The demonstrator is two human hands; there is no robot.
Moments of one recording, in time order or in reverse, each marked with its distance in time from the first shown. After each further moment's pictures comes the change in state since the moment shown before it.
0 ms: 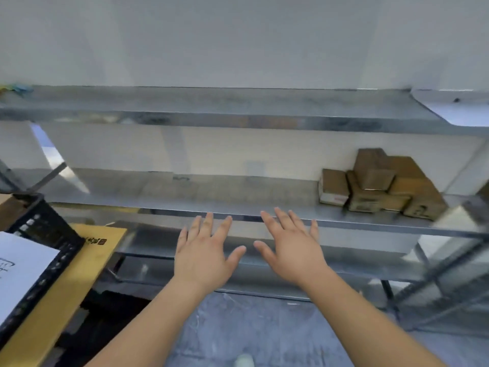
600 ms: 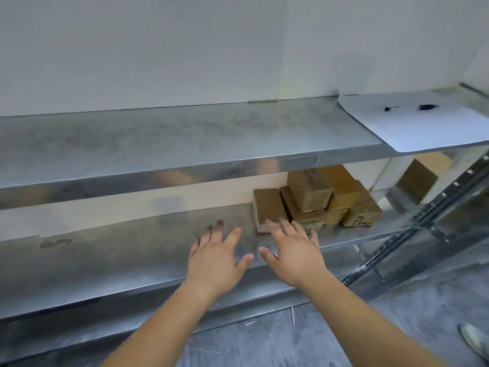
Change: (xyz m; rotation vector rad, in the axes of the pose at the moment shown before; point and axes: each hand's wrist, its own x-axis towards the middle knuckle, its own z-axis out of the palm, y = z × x) left_hand 0.246 0.170 0.063 -0.078 -0.196 0.372; right_hand 0.132 0.205 -0.009 0.047 -0.060 0.392
